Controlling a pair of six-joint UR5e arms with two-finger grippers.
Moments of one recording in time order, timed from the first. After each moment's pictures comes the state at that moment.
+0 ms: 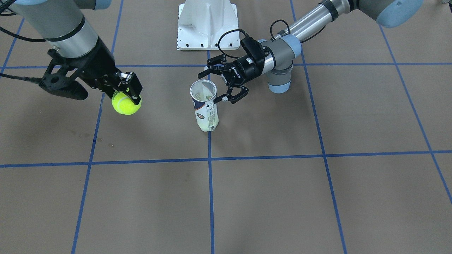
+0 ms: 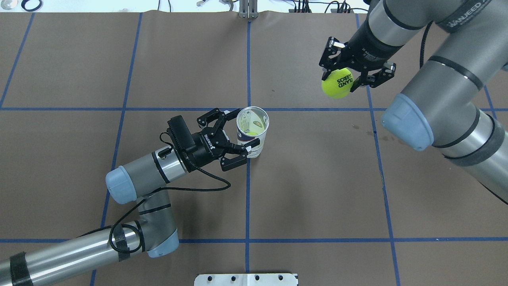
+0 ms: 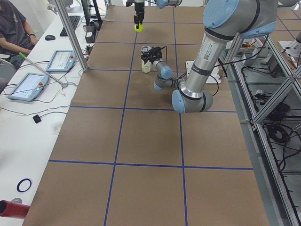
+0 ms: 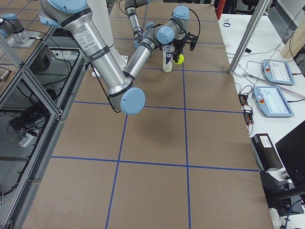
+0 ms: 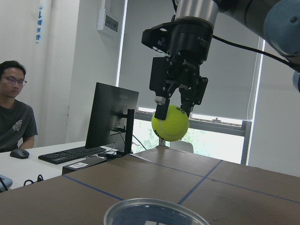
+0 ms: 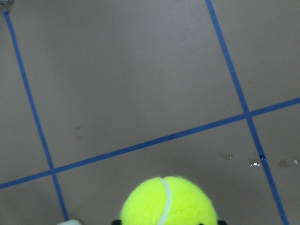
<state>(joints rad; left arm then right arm) -0.38 -2.21 -1.19 -3.55 -1.36 -0.38 0.88 -0.94 1.94 -1.80 2.20 1.34</state>
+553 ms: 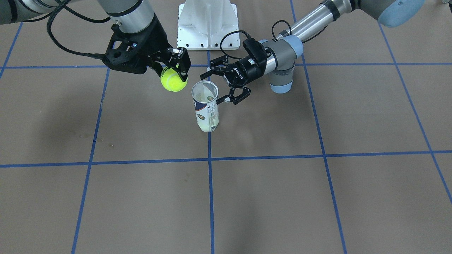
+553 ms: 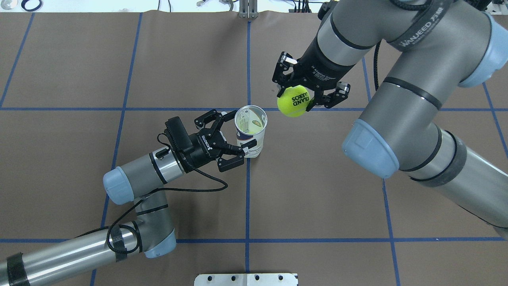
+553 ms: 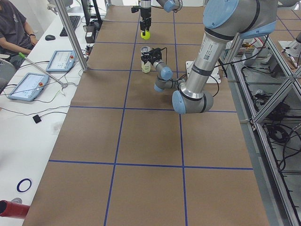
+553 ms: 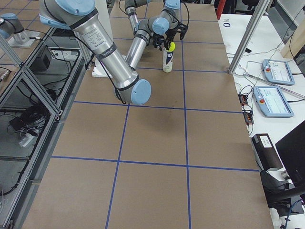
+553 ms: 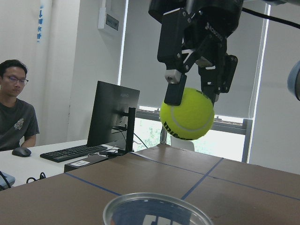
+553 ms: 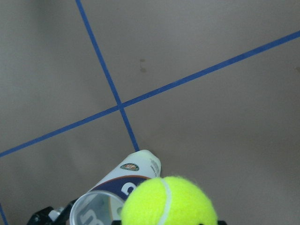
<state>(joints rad) -0.38 -2.20 -1.19 -3.55 -1.36 -0.38 0.75 -0.82 1.92 -1.79 2.17 1.50</state>
